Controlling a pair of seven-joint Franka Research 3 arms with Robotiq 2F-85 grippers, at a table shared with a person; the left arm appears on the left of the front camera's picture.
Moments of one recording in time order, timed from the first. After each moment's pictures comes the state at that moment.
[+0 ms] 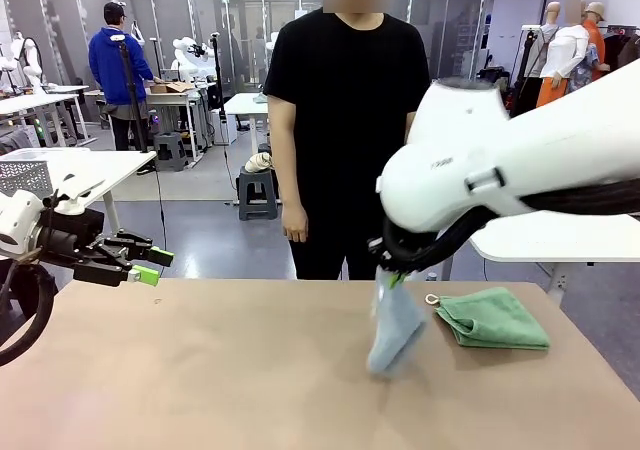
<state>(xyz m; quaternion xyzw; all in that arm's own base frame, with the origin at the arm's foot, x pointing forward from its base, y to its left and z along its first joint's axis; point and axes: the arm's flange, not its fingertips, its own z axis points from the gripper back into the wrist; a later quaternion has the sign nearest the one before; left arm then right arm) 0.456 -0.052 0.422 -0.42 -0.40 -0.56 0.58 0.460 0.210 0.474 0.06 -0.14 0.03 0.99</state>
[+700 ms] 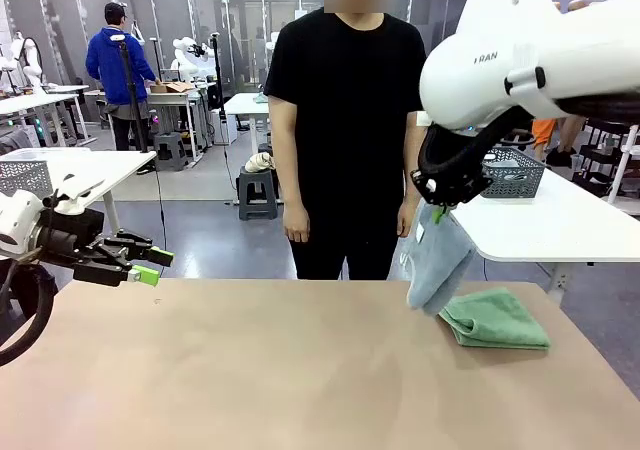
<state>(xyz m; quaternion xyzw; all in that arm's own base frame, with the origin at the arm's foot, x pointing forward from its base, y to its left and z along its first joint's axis) 0.456 -0.052 0.422 -0.42 -0.40 -0.56 0.58 0.511 0.147 0.571 0.02 -0.14 0.01 0.99</state>
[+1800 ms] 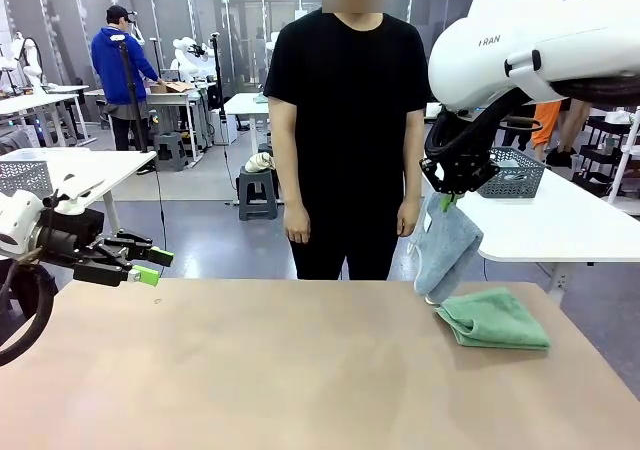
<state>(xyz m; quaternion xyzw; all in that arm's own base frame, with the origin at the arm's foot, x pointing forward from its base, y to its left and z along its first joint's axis) 0.456 -0.052 0.422 -0.42 -0.40 -0.56 0.58 0.536 0.132 0.580 0.02 -0.13 0.00 0.99</state>
